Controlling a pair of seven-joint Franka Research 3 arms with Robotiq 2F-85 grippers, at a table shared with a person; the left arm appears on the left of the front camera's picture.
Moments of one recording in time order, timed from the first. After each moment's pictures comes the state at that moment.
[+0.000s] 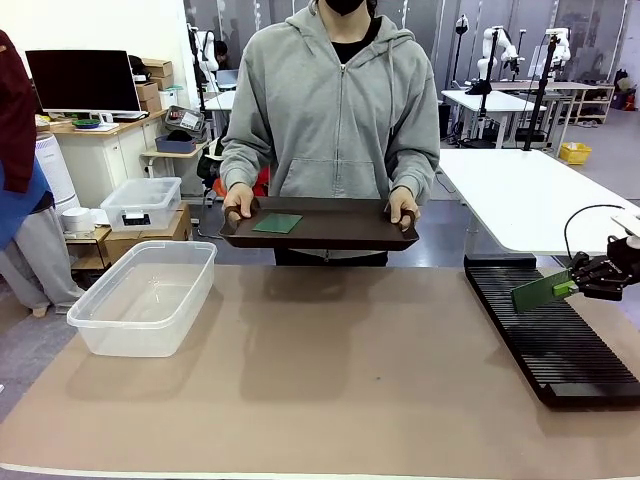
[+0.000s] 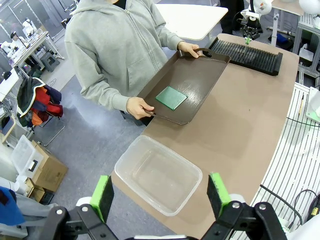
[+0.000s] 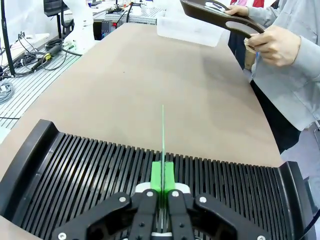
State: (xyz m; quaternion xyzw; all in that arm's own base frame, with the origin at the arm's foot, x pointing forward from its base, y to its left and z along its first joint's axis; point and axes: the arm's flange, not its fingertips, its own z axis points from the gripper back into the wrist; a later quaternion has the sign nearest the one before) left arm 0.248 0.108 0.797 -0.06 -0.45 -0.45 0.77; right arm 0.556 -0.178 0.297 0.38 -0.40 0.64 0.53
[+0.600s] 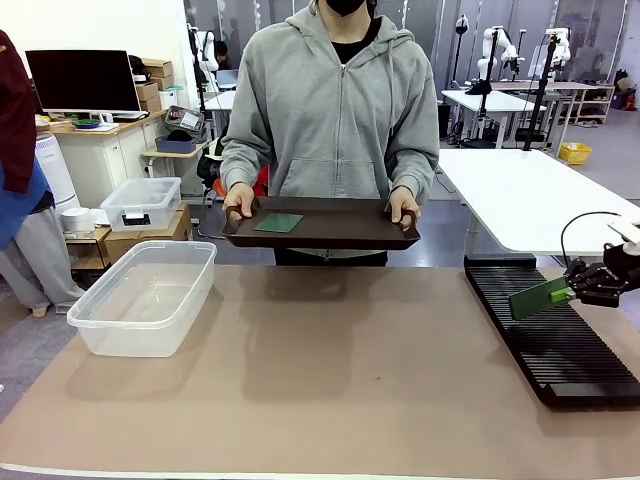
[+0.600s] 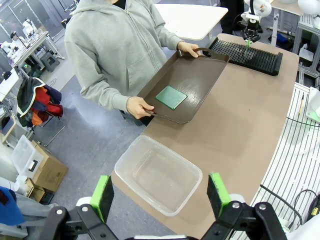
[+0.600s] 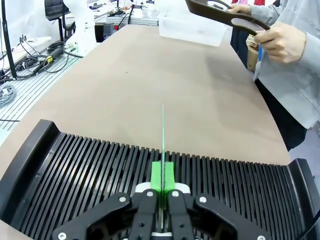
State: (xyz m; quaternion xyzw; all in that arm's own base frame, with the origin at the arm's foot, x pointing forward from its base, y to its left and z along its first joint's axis) left arm 0.248 0.108 0.797 -0.06 -0.45 -0.45 0.77; right arm 0.553 -0.174 0.281 0.40 -0.40 0.64 0.53
